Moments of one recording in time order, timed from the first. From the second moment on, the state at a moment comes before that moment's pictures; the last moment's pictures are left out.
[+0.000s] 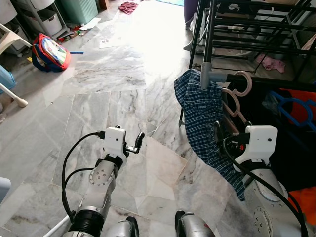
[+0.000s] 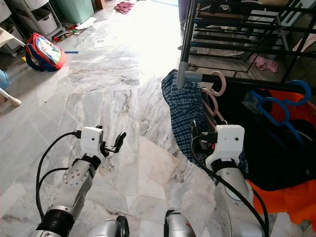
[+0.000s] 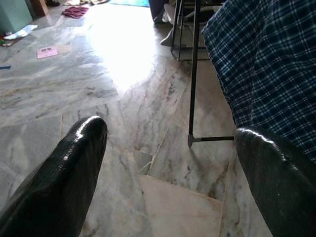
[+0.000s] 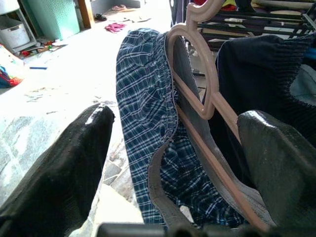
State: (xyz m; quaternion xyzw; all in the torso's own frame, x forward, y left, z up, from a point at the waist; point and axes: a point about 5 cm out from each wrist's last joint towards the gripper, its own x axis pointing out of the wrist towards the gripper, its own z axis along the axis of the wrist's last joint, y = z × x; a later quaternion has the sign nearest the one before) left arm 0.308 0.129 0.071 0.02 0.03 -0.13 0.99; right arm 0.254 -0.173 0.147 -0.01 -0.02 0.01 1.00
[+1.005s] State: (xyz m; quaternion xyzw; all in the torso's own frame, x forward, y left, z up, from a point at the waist) left arm 0.314 0.123 0.073 0.03 0.02 -0.14 0.99; right arm 0.255 -0.176 0.140 -0.01 -0.01 0.00 1.00
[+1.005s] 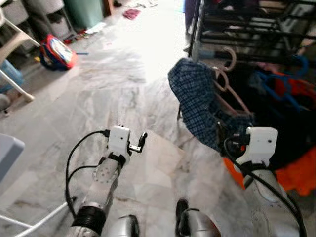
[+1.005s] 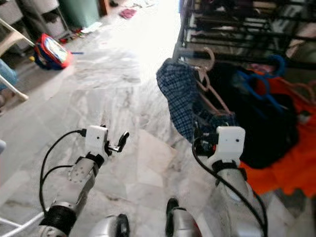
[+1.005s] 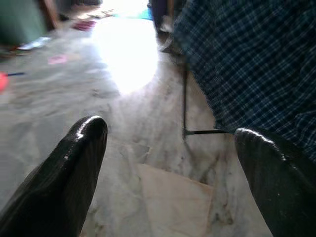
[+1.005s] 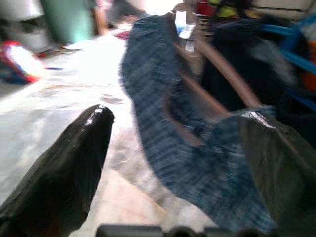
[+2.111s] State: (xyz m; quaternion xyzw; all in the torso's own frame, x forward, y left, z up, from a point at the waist) left arm 0.283 0.139 -0.003 0.07 0.20 -0.12 0.97; right arm 0.256 -0.184 0.022 -0.04 0.17 0.03 0.98
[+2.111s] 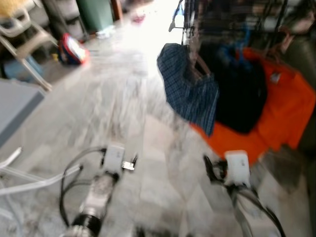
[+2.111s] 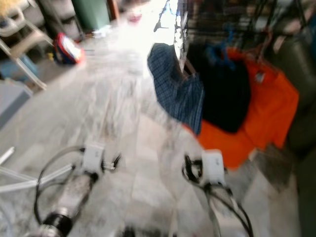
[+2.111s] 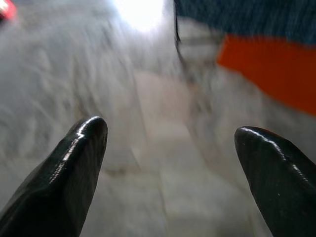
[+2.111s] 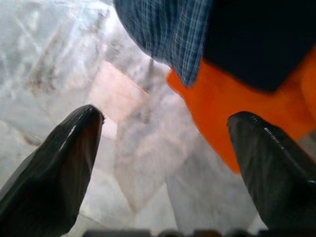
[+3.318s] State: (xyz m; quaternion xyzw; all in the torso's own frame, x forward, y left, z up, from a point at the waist) left arm 0.203 0.158 -0.077 0.08 0.47 -0.13 0.87; right arm 0.183 -0.184 -0.083 0.06 0.44 -0.03 0.90
